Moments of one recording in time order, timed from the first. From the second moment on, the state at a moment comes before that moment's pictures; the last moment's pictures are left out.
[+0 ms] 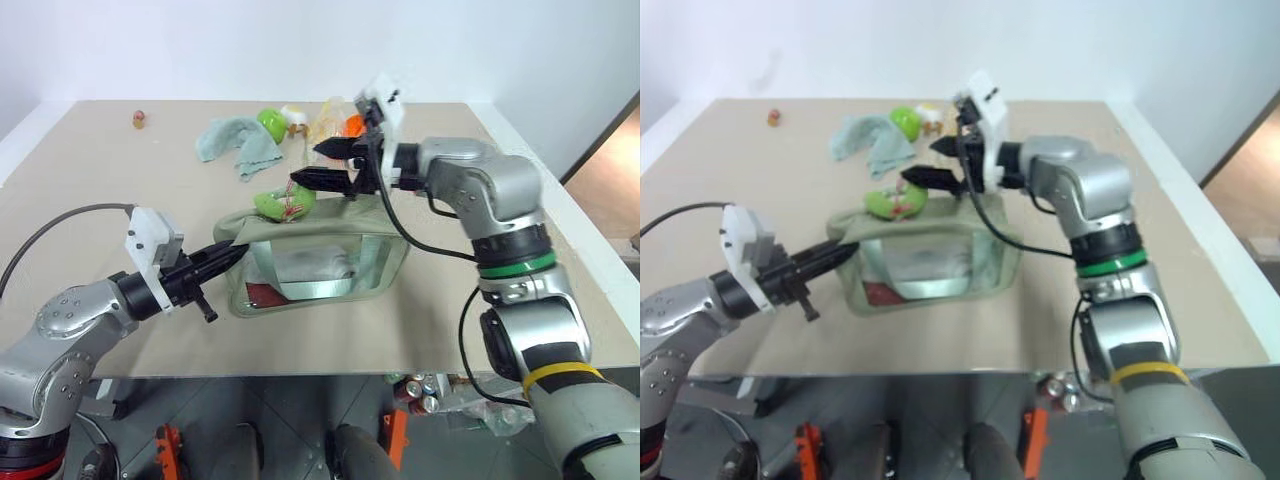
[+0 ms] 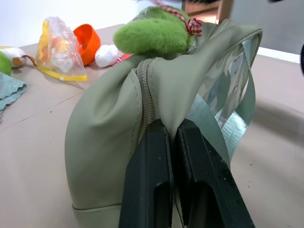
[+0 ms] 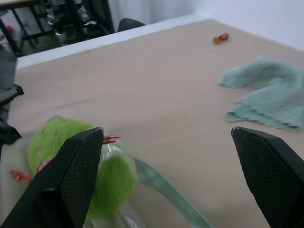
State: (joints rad) left arm -0.15 0.66 0.22 -0.55 -0.73 0.61 -0.64; right arm -1.19 -0.40 0.16 0.34 0.46 0.80 0.87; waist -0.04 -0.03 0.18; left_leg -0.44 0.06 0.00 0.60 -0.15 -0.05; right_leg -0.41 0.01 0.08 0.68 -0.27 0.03
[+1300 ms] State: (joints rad) left arm -0.29 0.60 0.17 -0.47 -0.65 0.61 -0.55; right arm -0.93 -0.65 -0.12 0.06 0.47 0.67 0.94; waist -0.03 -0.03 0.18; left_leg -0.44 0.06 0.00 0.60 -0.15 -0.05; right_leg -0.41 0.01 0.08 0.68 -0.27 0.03
